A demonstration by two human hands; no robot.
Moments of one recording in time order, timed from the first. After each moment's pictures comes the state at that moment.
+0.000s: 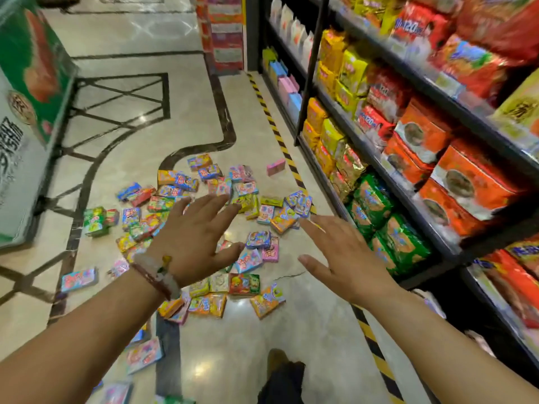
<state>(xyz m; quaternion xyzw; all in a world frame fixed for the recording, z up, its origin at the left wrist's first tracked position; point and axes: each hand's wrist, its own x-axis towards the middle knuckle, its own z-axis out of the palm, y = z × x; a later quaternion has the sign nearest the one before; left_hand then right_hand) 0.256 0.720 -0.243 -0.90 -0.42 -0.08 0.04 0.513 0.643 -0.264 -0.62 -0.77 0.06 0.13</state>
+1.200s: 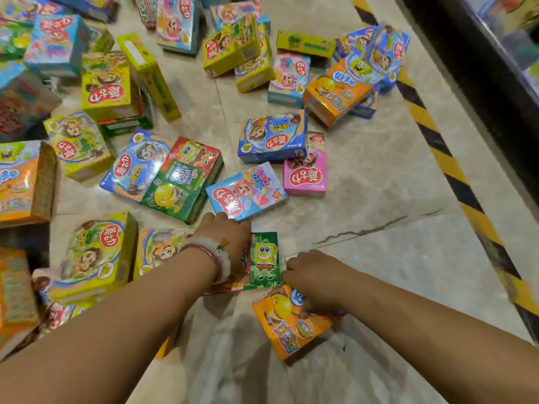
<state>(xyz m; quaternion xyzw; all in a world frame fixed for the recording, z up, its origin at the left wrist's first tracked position) 0.324 0.917 -1.019 -0.85 -0.42 0.30 -0.11 0.498 0.843 -1.040 -0.41 -0.83 0.24 -0.29</state>
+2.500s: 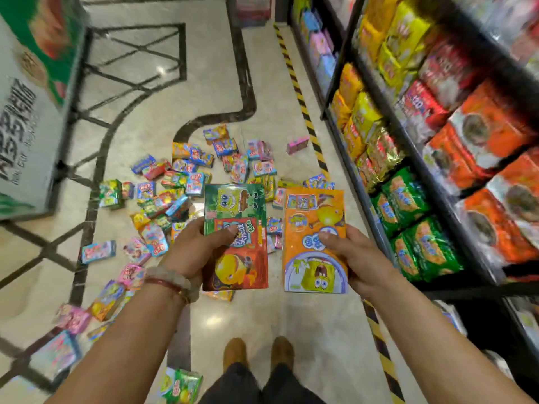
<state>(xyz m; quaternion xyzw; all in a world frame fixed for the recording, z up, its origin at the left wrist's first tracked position) 0.284 0.795 -0.287 -0.29 -0.60 -0.36 -0.65 0.528 0.758 -0.294 -0.58 -0.20 0.68 0.41</state>
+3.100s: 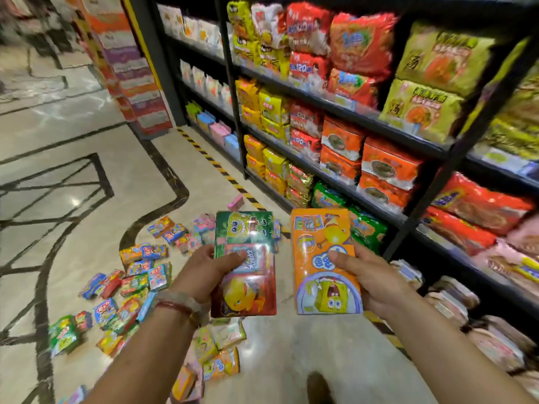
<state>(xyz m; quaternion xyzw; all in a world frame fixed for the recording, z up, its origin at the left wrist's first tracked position) 0.280 0.731 -0.190 -0.47 -0.47 -0.23 -0.71 0.484 0.590 -0.202 -0.59 -0.12 0.52 0.61</state>
